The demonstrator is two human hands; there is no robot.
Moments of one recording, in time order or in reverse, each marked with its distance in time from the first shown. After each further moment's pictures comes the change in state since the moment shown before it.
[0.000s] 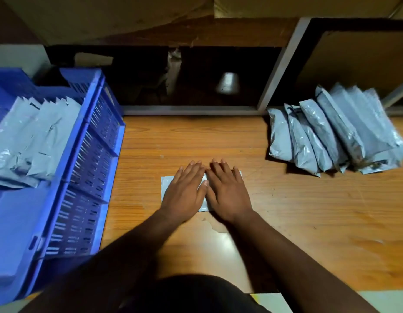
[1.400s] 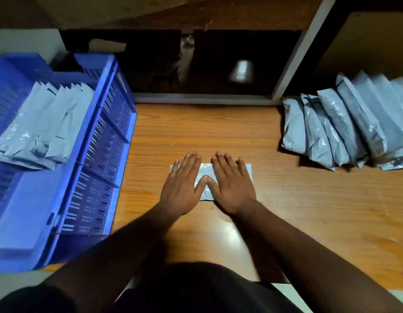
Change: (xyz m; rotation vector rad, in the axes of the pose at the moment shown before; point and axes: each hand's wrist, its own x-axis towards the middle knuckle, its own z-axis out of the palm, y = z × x) left_hand -0.024 -0.026 0.009 0.112 -0.005 -0.079; right_hand 0.001 0.002 0.021 -0.060 -0.056 -0.049
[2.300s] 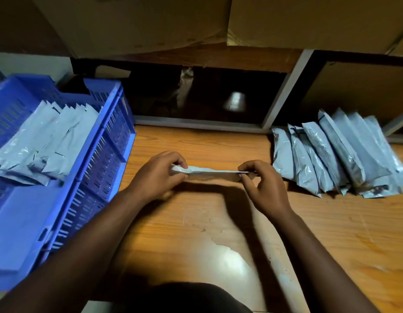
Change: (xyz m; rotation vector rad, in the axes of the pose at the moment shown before) left_hand 0.031 -0.022 -0.118 -0.485 0.135 0.017; right_hand -0.011 0.050 -0.109 0.491 0.465 -0.017
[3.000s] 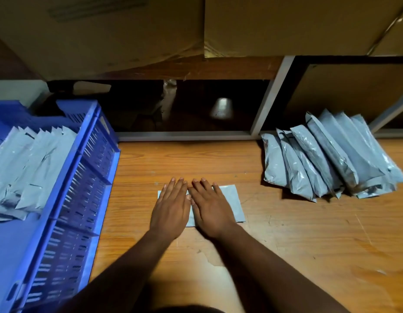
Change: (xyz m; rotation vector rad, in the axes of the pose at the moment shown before) left_hand 0.002 -0.027 0.109 0.450 -0.045 -0.040; right_hand 0.001 0.002 0.125 -0.363 -0.399 -0.030
